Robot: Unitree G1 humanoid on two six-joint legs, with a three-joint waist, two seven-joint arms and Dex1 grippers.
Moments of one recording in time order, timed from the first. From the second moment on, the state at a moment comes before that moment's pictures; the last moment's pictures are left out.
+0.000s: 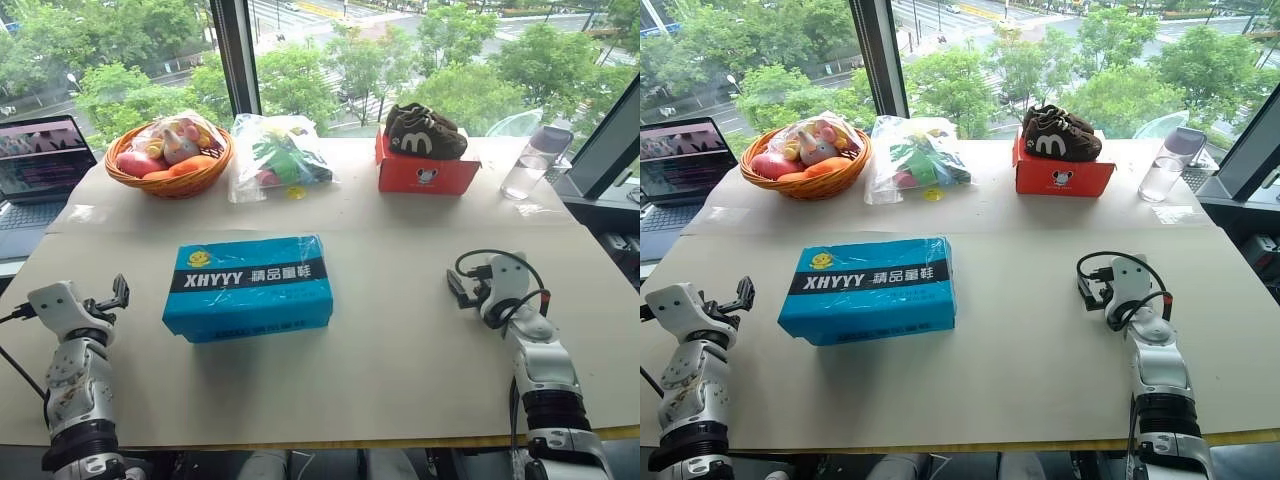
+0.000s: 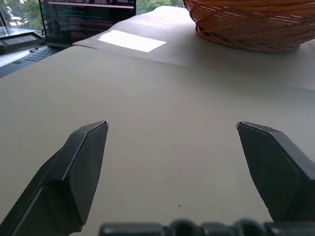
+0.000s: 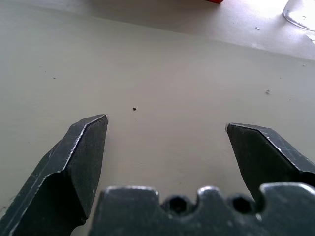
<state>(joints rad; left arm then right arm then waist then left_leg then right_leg) -0.23 0.45 0.55 0.41 -0.36 0.01 -0.18 -0.34 -0.45 -0.21 0.29 0.10 0.22 0.28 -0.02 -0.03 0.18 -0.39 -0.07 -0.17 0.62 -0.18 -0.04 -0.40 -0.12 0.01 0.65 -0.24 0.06</state>
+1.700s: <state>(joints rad) -0.28 0.67 0.12 0.25 -0.30 0.19 -0.93 -0.49 -0.48 0.12 0.09 0.02 0.38 0.60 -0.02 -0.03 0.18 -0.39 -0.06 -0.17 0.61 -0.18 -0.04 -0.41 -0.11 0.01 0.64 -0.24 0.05</state>
